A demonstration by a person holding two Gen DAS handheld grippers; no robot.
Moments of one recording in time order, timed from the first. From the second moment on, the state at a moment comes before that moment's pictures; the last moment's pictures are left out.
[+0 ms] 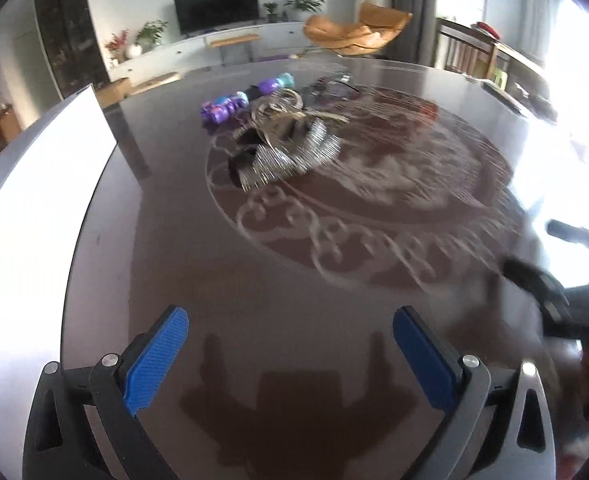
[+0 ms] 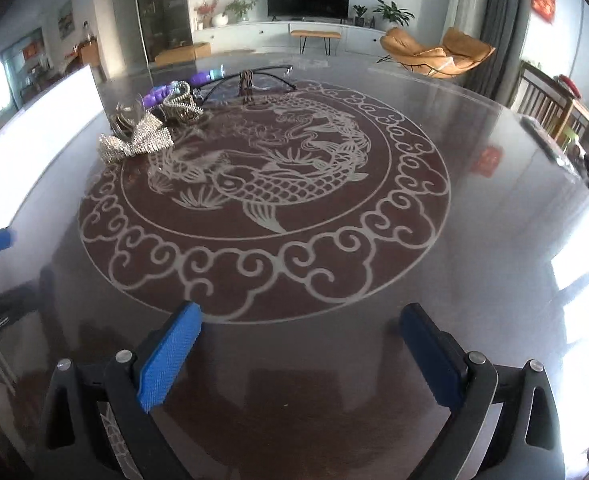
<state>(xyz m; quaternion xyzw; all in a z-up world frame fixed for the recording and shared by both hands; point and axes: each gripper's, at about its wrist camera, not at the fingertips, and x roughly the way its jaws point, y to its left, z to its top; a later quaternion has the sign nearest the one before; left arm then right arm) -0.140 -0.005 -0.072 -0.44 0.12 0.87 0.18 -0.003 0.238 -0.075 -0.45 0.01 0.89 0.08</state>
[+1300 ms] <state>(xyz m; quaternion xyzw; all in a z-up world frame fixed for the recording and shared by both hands) -0.181 -0.002 -0.086 -0.45 0.09 0.87 0.18 -0.010 0.237 -0.074 -0.46 0.03 0.89 0.08</state>
